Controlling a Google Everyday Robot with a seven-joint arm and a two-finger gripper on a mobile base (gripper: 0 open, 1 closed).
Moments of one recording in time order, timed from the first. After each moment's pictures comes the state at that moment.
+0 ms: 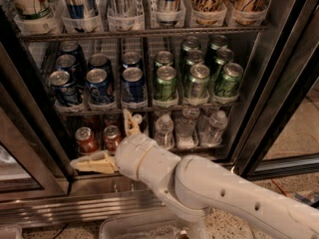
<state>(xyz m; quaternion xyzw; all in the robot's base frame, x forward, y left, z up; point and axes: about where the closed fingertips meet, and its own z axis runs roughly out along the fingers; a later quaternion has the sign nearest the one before) 0.473 0.131 0.815 -0.36 0.64 0.28 0.62</state>
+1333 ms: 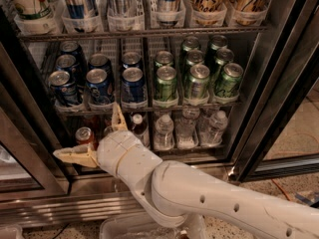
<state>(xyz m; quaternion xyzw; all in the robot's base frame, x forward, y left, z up) 0.484 0.159 0.835 -0.32 0.64 0.24 0.66</state>
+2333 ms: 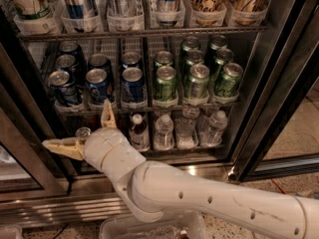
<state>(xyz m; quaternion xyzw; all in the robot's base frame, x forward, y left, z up) 0.506 0.187 0.834 -0.28 0.63 0.25 0.68</state>
